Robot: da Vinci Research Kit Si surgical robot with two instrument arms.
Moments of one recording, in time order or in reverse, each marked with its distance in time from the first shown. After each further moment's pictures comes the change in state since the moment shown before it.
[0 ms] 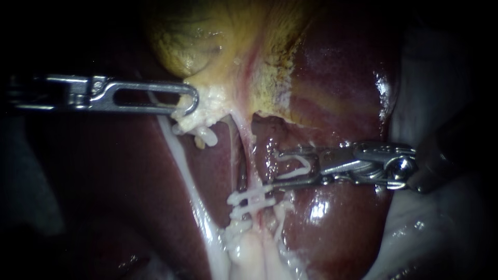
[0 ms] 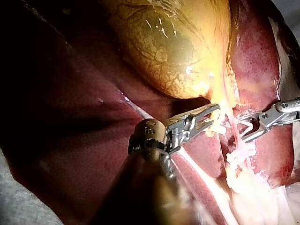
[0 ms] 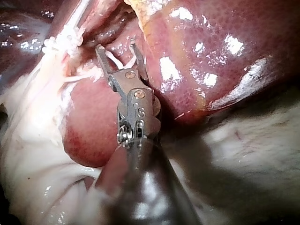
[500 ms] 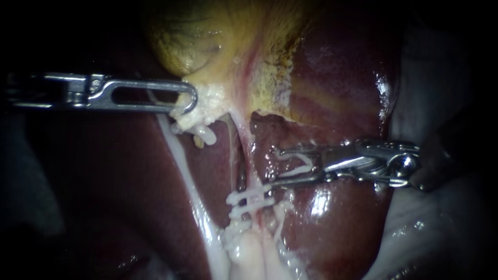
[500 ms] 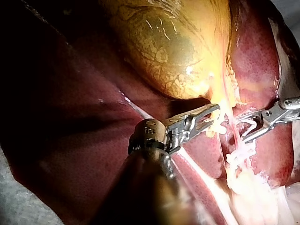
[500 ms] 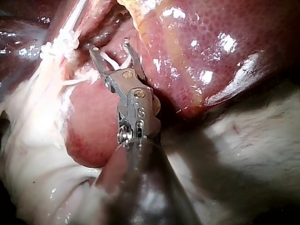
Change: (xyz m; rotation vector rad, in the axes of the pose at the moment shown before) right arm 0.002 -0.001 -0.001 0.034 0.055 0.022; left arm 0.000 0.000 0.000 0.001 0.001 -0.001
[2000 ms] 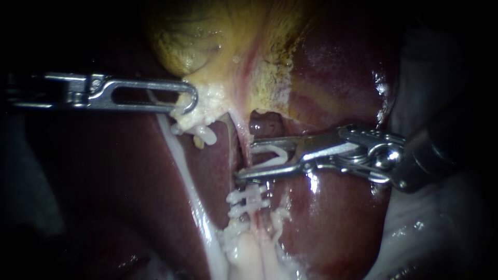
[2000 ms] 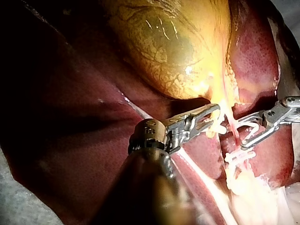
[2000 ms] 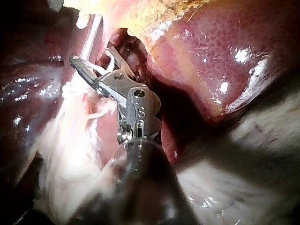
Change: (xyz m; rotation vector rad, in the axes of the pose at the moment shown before) right arm 0.007 -0.004 0.003 0.157 0.136 0.125; left arm 0.000 0.000 0.000 -0.001 -0.001 0.000
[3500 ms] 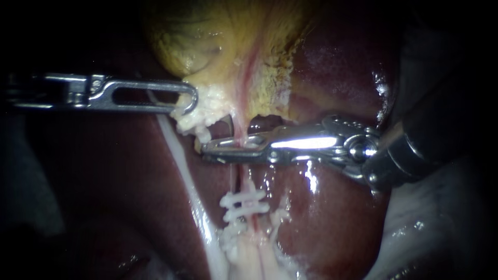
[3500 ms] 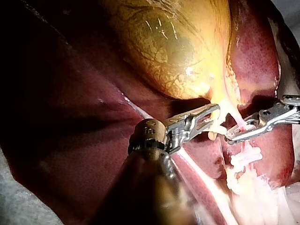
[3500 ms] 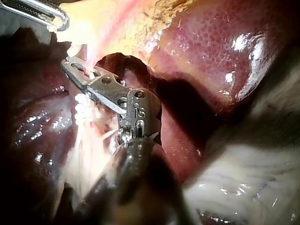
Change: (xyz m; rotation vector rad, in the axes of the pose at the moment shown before) right arm 0.002 -0.001 0.001 0.066 0.070 0.144; left arm 0.000 0.000 0.000 0.000 0.000 0.000
